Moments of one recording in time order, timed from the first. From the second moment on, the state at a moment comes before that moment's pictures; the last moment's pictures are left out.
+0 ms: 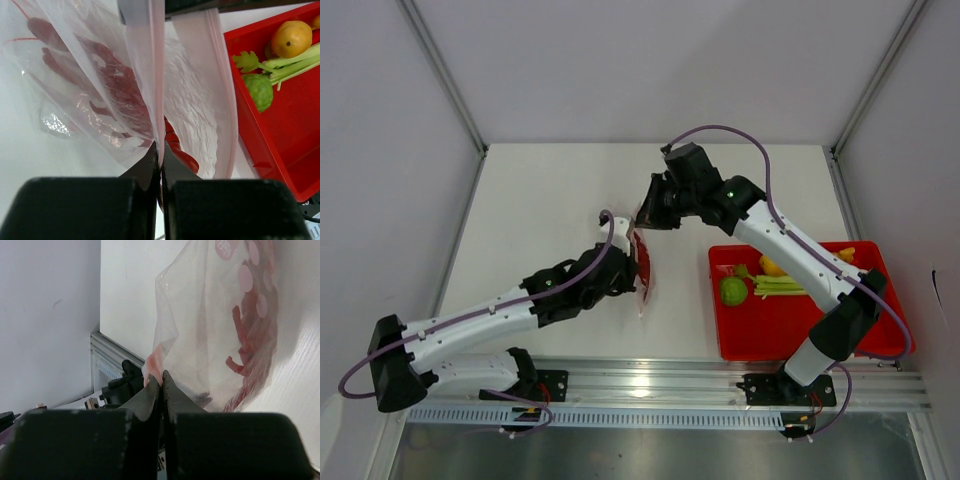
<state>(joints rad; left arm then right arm) -1.04 1.09 0.88 -0.35 -0.44 -0.55 0.77 1.62 1.70 -0.74 -0.20 0.85</state>
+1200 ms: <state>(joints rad) -0.89 1.04 1.10 -0.60 -0.15 -0.42 0.64 1.59 1.52 -0.85 -0.19 0.70</state>
